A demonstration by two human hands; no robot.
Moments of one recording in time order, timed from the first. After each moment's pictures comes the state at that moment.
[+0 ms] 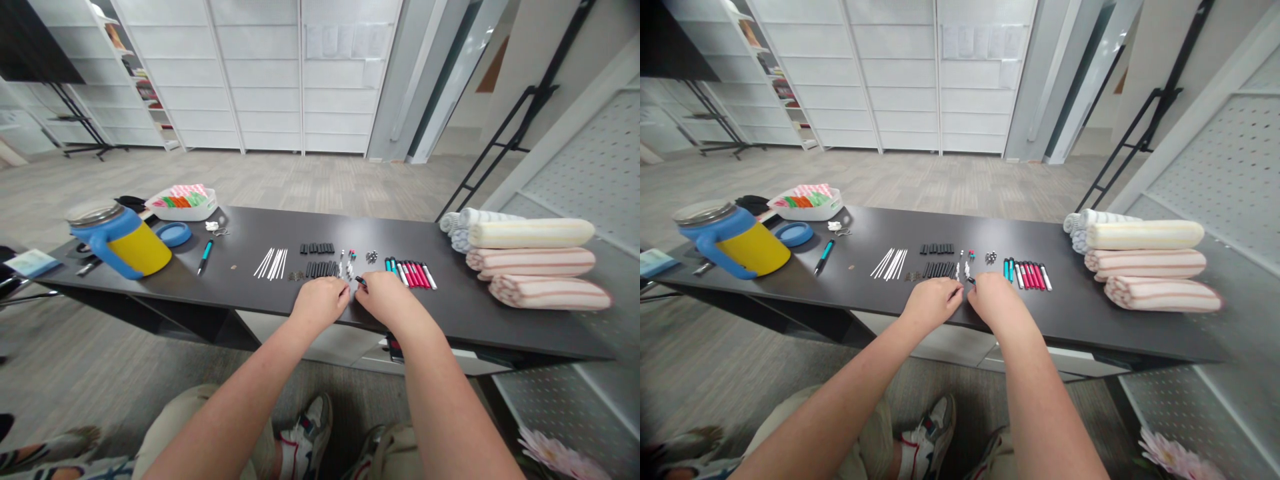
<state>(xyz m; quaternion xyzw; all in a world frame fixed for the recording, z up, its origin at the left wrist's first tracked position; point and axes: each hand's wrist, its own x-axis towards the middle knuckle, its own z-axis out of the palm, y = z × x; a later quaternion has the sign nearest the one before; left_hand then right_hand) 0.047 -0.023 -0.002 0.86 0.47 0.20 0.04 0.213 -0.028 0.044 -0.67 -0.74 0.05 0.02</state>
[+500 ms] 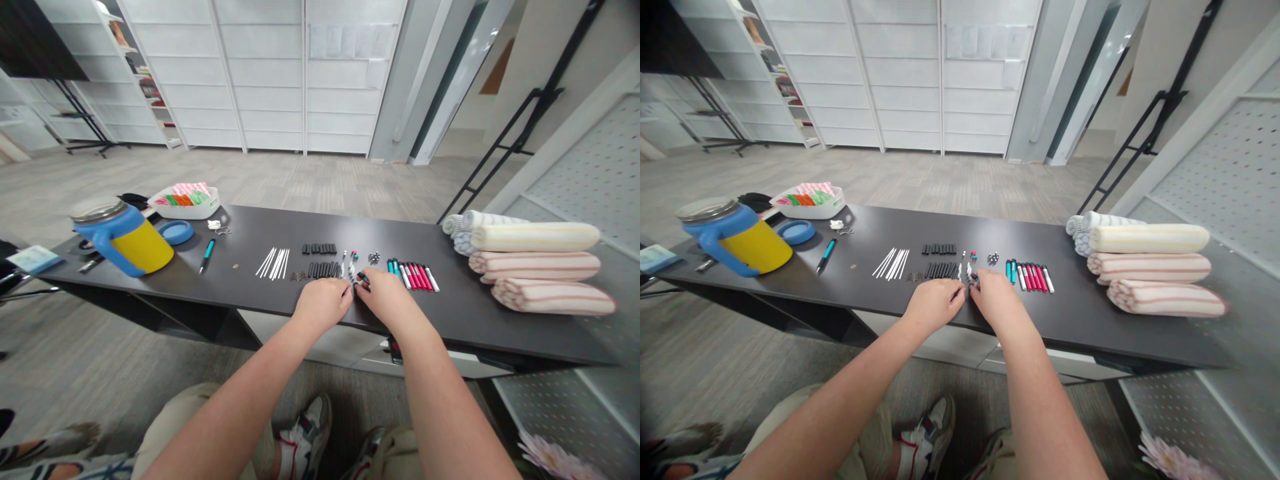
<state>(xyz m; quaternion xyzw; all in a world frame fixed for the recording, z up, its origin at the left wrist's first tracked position) 0.048 -0.026 0.001 0.85 0.49 0.20 0.03 0.220 -0.020 0.024 -0.65 -0.75 0.06 0.12</state>
